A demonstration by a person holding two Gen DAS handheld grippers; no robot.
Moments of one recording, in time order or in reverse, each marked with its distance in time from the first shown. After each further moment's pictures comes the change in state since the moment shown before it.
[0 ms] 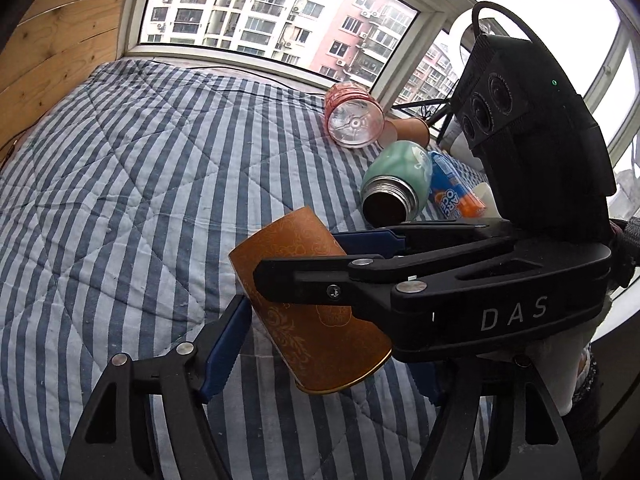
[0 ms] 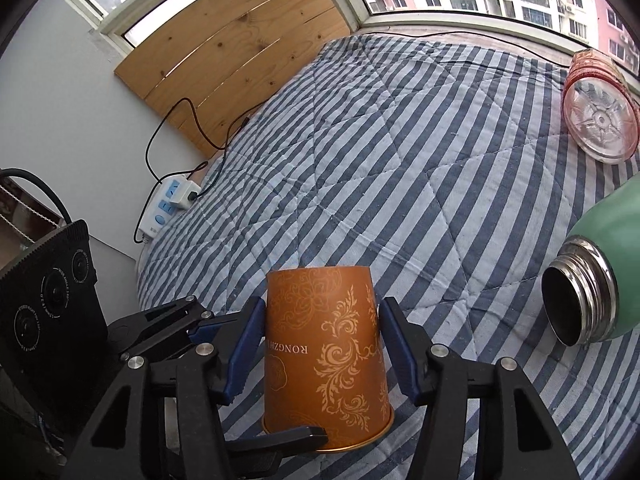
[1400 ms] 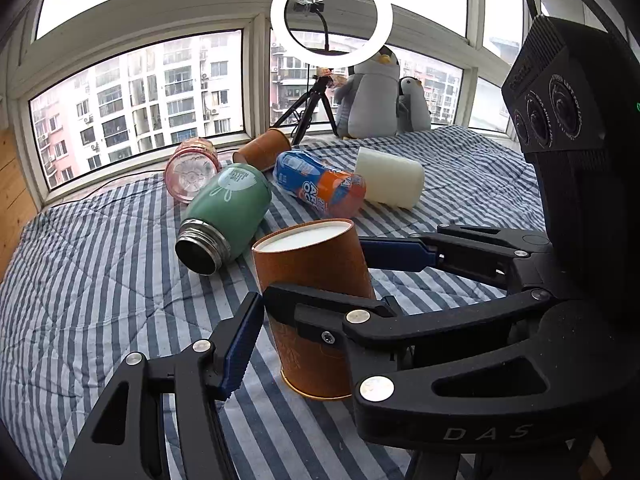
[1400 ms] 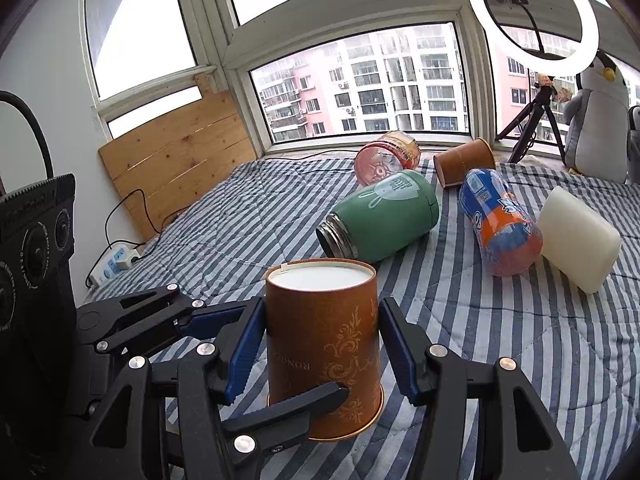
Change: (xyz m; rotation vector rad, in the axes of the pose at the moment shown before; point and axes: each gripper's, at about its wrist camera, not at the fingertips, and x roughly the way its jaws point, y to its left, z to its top) left arm 0.038 -0.190 -0.045 0.489 -0.135 -0.009; right arm -0.130 -0.037 -0.148 0.058 -0.534 -0.340
